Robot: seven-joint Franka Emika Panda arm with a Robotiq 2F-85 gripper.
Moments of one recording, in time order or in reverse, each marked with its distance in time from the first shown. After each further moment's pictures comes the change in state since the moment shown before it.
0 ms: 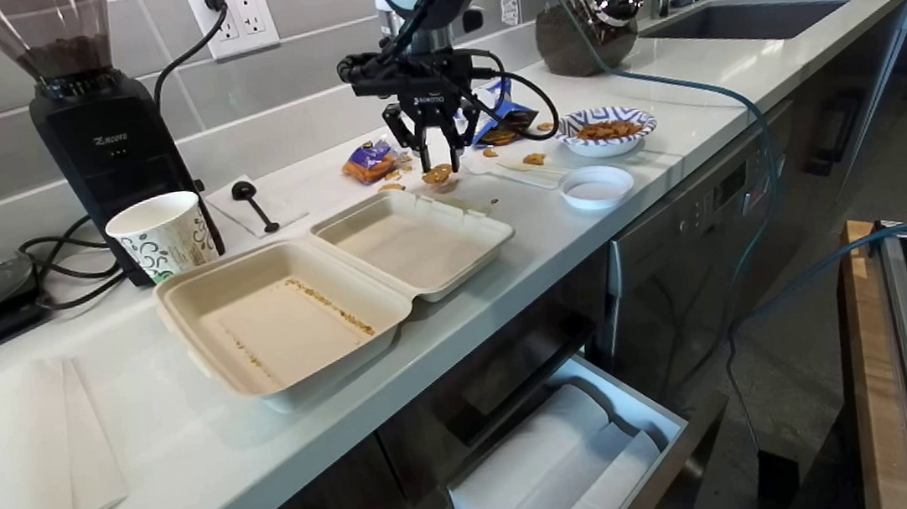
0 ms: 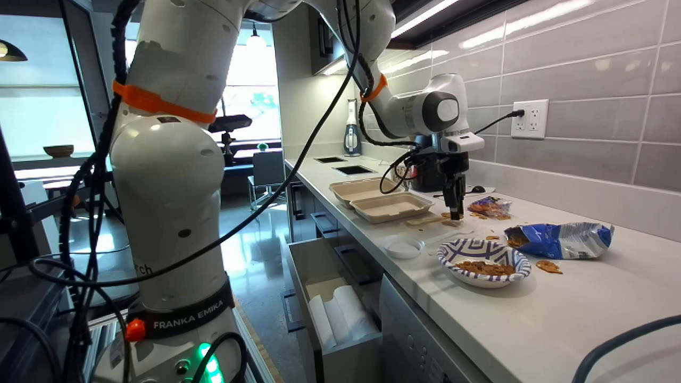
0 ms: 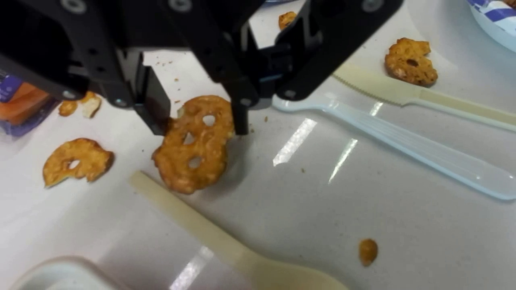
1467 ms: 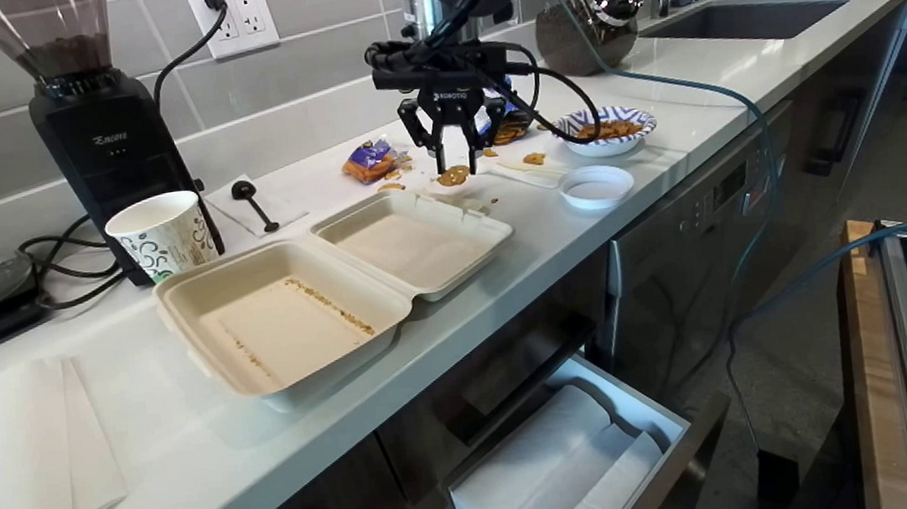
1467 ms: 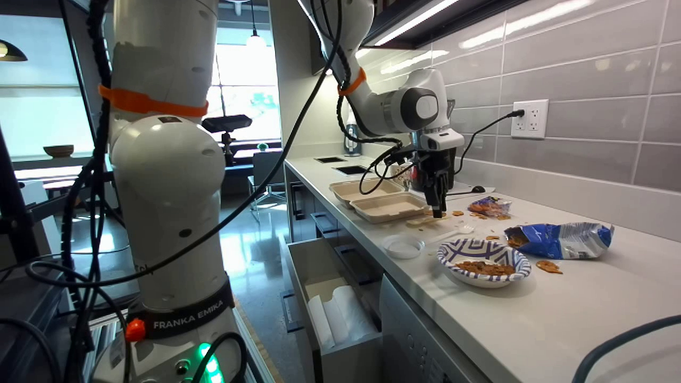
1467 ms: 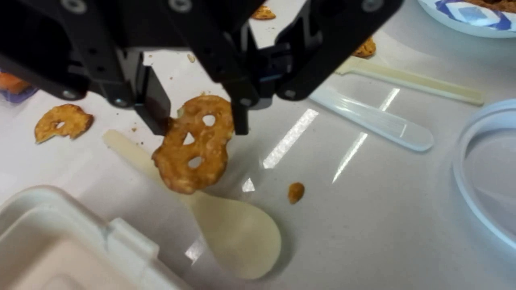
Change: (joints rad) arm 0.011 -0.153 0.021 -0.207 -0.032 0.091 0.029
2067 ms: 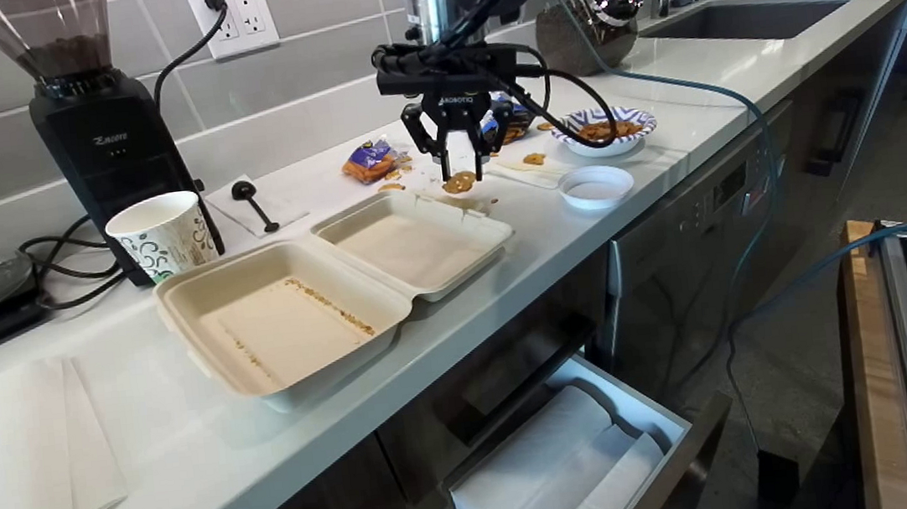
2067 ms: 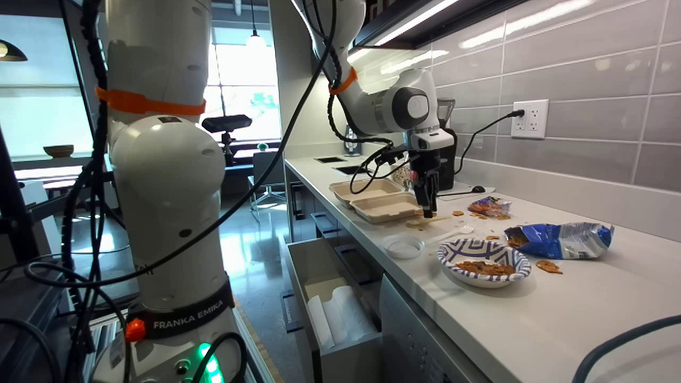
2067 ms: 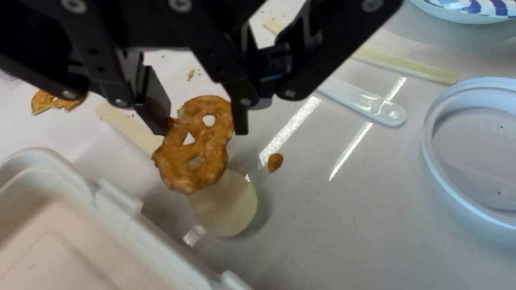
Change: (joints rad) arm 0.000 -0.042 0.028 -0.055 -0.022 0.000 0.024
